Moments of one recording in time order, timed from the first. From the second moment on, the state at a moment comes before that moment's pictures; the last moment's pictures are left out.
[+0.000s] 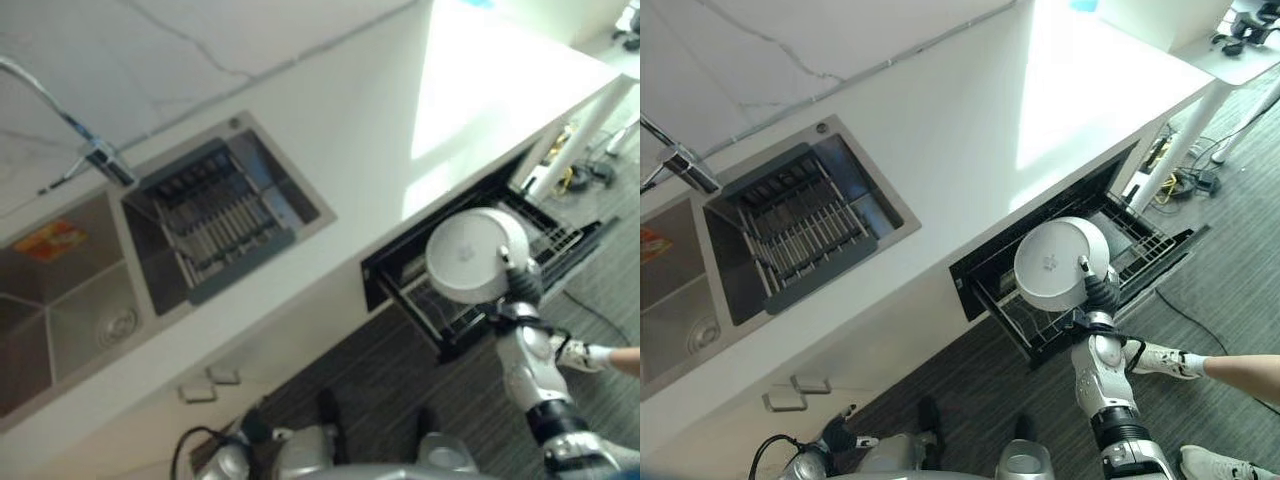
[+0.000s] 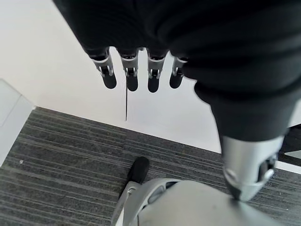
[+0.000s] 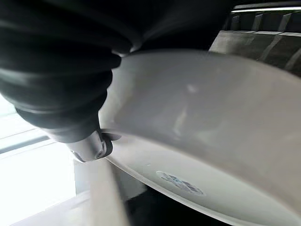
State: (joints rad) left arm 0.03 0.28 -0.36 0.98 0.26 -0.08 0.18; right arm -0.28 -0.38 0.07 0.59 0.71 -0.31 -0.20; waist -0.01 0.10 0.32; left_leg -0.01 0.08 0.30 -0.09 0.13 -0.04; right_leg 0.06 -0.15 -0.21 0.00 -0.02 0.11
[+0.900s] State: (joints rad) left arm -0.17 0.38 -0.39 1.02 0.20 -0.13 0.19; right arm -0.85 -0.72 0.40 0.93 -0.25 0.07 -0.47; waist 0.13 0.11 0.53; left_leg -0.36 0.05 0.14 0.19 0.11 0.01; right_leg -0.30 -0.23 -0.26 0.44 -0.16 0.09
